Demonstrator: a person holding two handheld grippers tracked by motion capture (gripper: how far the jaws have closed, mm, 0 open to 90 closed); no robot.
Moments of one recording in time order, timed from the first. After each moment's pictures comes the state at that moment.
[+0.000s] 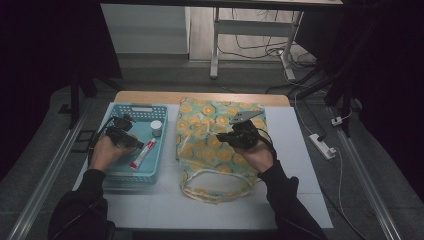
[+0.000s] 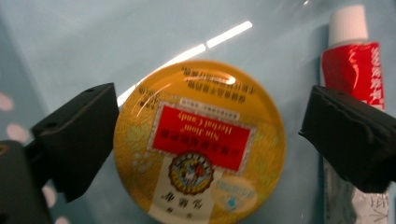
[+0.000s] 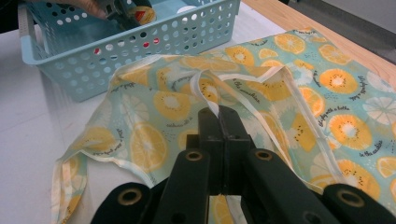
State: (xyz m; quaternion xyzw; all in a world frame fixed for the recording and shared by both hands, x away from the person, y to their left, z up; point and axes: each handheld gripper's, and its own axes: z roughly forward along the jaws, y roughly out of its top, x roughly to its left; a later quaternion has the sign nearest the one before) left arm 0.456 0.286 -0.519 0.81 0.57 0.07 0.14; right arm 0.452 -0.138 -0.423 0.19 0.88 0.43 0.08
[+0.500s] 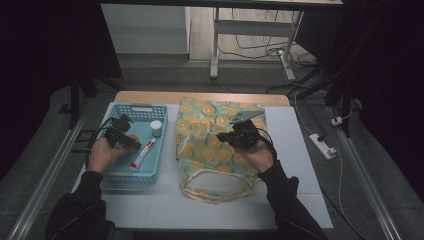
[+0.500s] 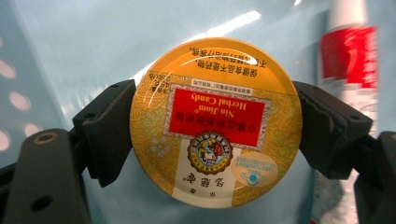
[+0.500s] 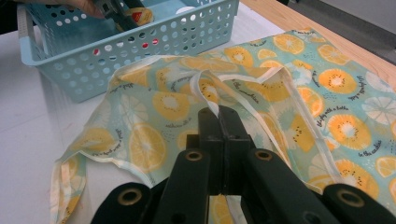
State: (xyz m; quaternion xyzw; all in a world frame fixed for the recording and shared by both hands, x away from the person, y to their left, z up) left arm 0.449 0.289 -0.511 0.80 0.58 0.07 0.16; right arm 0.453 -0.139 -0.424 0.19 0.88 0.43 0.08
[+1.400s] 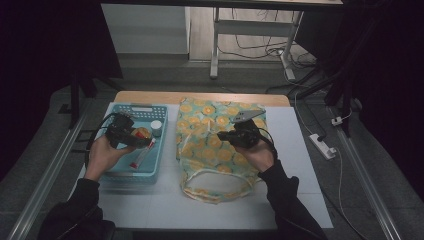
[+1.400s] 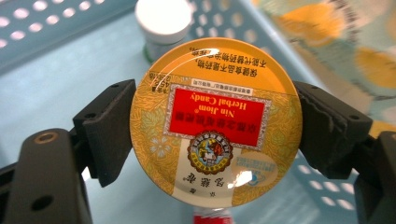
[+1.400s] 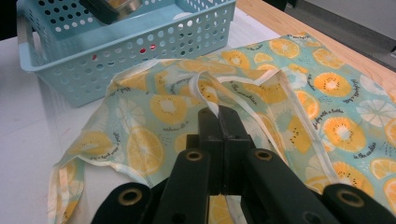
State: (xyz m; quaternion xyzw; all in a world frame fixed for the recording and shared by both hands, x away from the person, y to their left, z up) left arm 0.412 0.255 -0.453 0.82 0.49 0.09 0.30; right arm 0.454 -0.141 -0.422 0.20 0.87 0.44 0.09
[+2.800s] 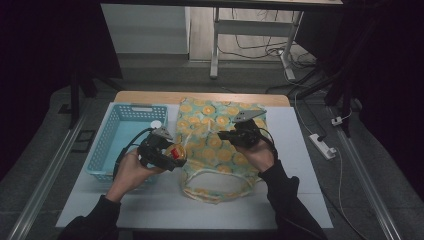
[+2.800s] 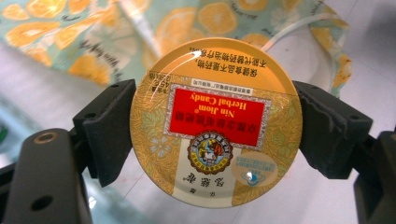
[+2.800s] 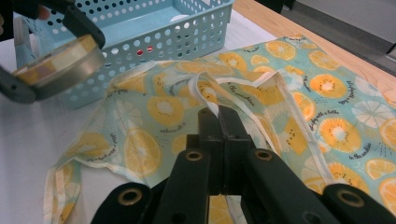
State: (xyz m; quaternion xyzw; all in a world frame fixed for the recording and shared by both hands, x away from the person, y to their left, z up) left arm 0.366 0.143 -0.438 0.87 0.34 0.06 0.34; right arm 0.455 -0.143 -0.422 0.20 0.87 0.44 0.09
